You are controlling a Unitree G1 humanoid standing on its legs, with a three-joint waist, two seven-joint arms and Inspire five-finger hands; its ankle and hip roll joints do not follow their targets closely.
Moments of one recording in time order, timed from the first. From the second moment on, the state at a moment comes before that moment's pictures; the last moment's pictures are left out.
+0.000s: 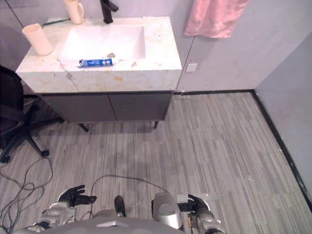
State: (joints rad) left arm -0.07 0.30 -0.24 1.24 -0.18 -0.13 0.02; right arm -0.05 -0.25 0.12 1.24 0.24 -0.07 -0.04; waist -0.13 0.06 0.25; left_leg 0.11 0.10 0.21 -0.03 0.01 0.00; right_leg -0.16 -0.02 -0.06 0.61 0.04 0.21
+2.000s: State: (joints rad) left arm -0.04 0.53 -0.07 0.10 -0.11 -0.04 0.69; right arm -0.01 -0.26 0.17 1.24 0.26 -0.01 0.01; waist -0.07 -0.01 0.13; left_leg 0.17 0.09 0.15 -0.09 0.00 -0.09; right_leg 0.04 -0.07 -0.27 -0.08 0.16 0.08
